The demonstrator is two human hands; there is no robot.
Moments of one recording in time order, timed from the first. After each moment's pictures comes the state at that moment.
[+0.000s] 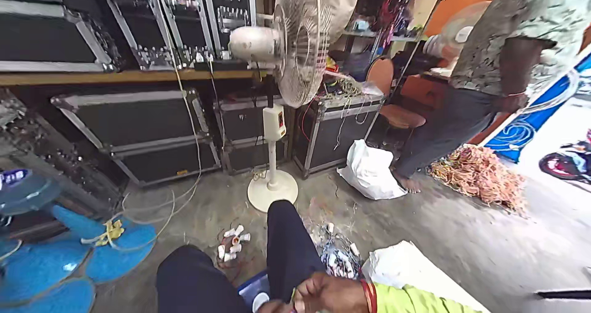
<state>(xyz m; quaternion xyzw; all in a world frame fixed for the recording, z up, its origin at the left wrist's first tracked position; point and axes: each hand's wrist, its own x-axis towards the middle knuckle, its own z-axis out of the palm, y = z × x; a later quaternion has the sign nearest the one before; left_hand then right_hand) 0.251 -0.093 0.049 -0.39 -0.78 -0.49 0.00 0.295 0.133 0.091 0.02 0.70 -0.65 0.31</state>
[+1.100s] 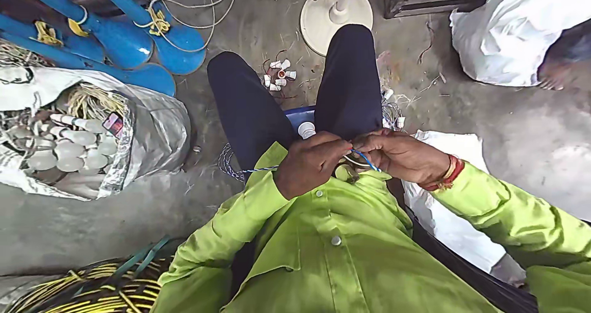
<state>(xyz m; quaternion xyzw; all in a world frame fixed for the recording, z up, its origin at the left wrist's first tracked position) 0.263 -0.095 0.040 -0.40 -0.76 -0.52 0.02 0.302 0.125 0.070 0.20 0.52 -0.76 0.34</state>
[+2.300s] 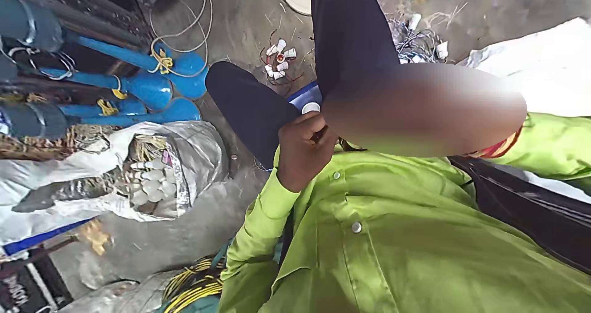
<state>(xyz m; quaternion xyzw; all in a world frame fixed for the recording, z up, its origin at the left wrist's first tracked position) 0.260 -0.107 0.045 -0.30 -0.77 -0.54 -0.14 0.322 0.124 0.047 -0.20 0.89 -0.41 -0.09</state>
